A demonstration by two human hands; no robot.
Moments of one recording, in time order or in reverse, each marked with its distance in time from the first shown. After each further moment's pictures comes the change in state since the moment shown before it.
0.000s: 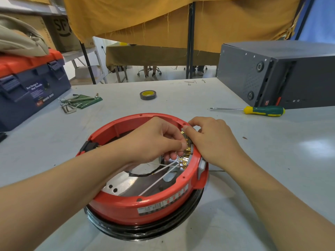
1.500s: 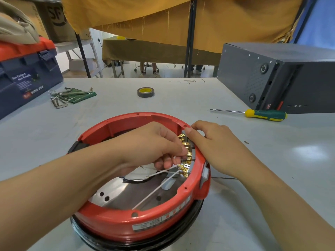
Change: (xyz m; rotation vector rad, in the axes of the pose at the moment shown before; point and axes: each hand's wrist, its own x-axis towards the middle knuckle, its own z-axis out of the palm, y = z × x) left_hand 0.000 0.004 -0.003 -0.127 -0.101 -0.140; right_hand -0.004 -0.002 -0.011 0.040 -0.179 0.029
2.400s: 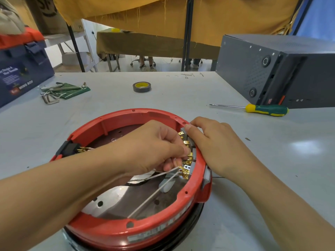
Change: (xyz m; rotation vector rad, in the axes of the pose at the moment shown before) left_hand 0.001 -0.001 0.009 -0.053 0.082 0.025; right_hand -0.001 -0.006 0.005 -0.029 0.062 0.020
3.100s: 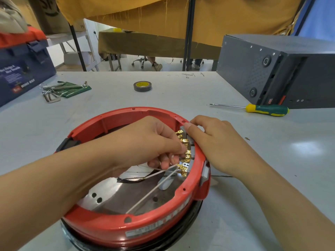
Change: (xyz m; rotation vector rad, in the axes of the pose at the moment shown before) left_hand 0.000 0.000 -0.011 0.085 -0.062 -0.014; right_hand 0.002 0.007 -0.003 0.027 -0.013 -0.039
